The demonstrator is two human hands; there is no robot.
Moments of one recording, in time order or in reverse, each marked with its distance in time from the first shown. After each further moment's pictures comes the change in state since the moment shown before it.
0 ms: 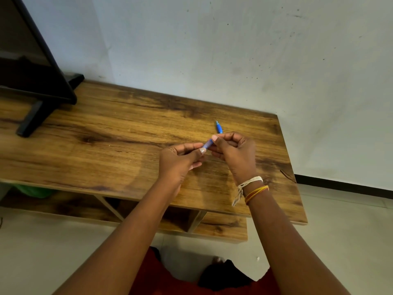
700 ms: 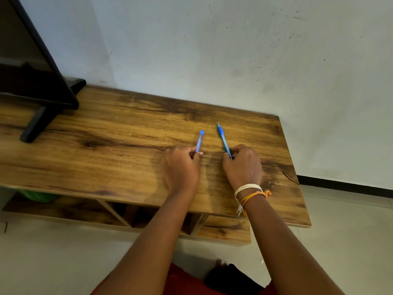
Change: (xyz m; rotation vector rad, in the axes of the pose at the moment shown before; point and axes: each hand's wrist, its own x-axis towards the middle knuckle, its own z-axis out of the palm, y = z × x) left_hand 0.017 -0.023 0.013 0.947 0.402 0.405; right_hand 0.008 0.030 -0.013 -0.971 0.275 -0.158
